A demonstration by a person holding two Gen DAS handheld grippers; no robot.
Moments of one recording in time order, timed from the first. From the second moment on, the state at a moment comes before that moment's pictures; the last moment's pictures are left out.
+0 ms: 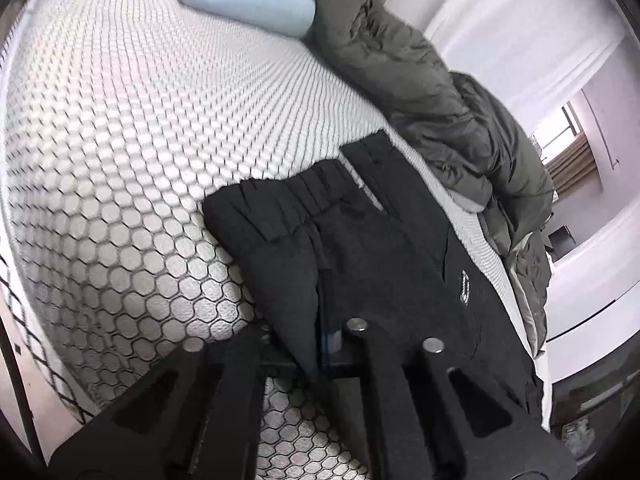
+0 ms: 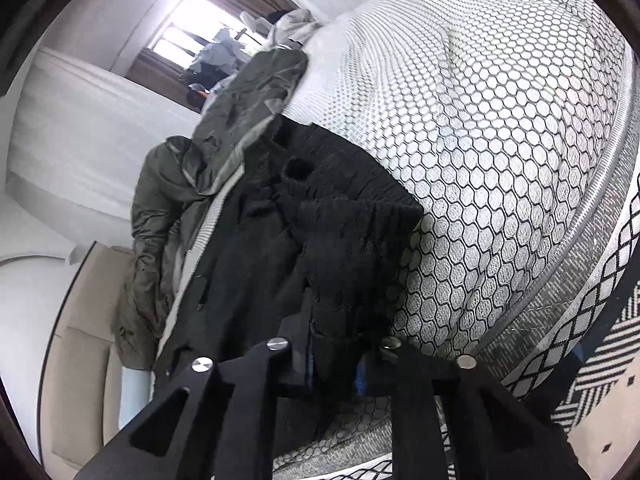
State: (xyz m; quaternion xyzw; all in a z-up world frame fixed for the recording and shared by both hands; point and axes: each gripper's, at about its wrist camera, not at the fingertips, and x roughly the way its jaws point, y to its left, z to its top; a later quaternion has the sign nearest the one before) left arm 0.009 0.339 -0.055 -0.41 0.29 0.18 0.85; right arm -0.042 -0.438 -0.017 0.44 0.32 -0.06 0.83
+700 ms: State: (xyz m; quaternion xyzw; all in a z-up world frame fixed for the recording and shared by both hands) left arm 0.135 0.344 0.069 -0.34 0.24 0.18 0.89; right arm 0.069 -0.420 0.108 0.33 0.23 -0.07 0.91
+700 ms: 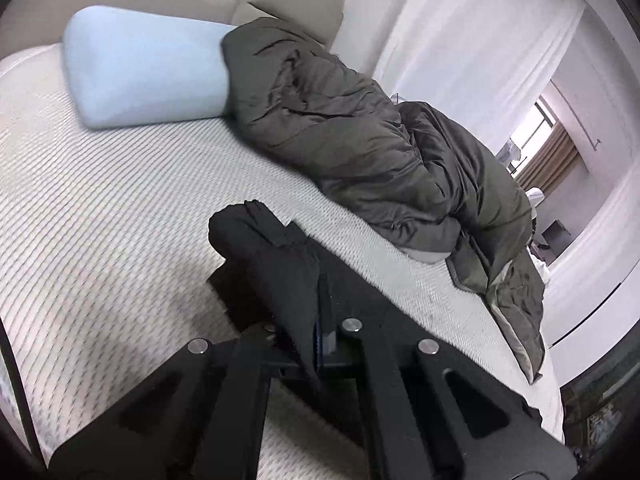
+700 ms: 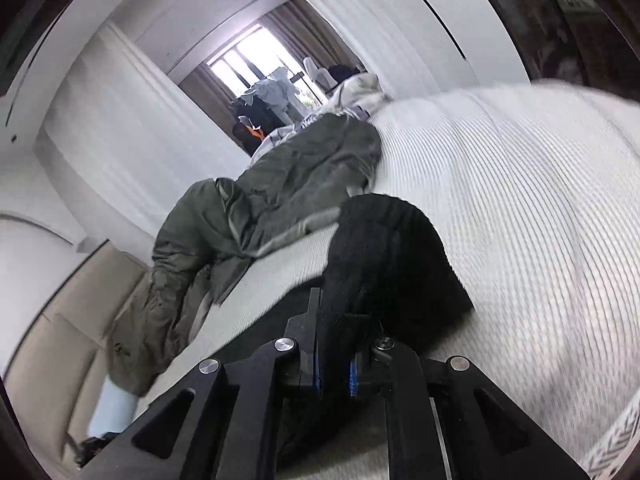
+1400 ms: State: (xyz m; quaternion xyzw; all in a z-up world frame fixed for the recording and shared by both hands) left arm 0.267 0.358 0.057 -0.33 0.31 0.20 0.87; right arm 0.248 -0.412 0.095 0.22 0.32 -0.16 0.91
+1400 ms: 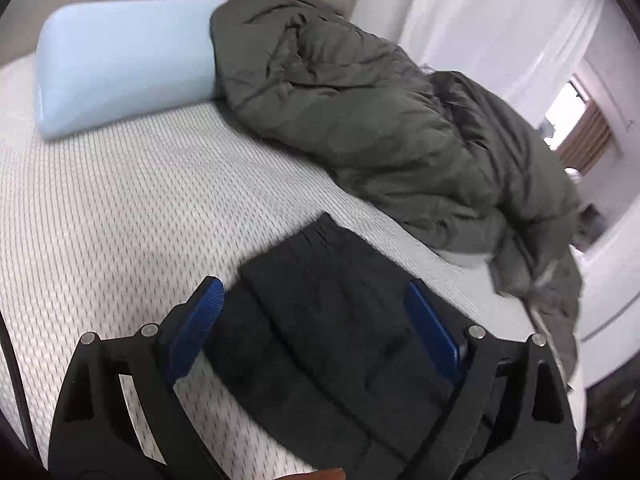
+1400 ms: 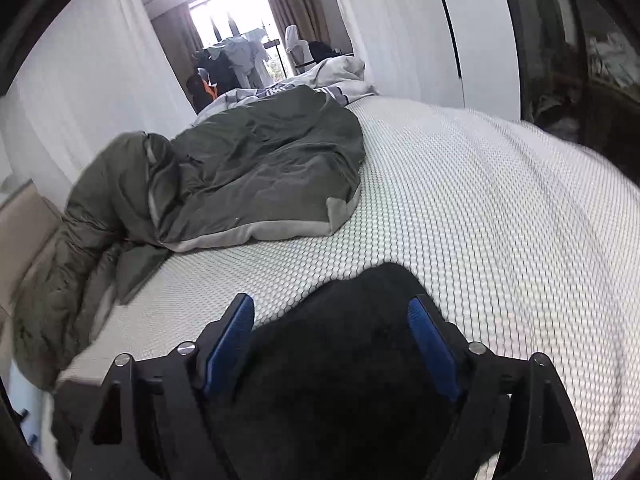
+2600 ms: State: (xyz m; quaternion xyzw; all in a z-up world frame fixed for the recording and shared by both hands) left arm 0.194 0.264 -0.038 -0.39 0.38 0.09 0.83; right arm 0.131 -0.367 0.048 0.29 0.34 -0.05 0.89
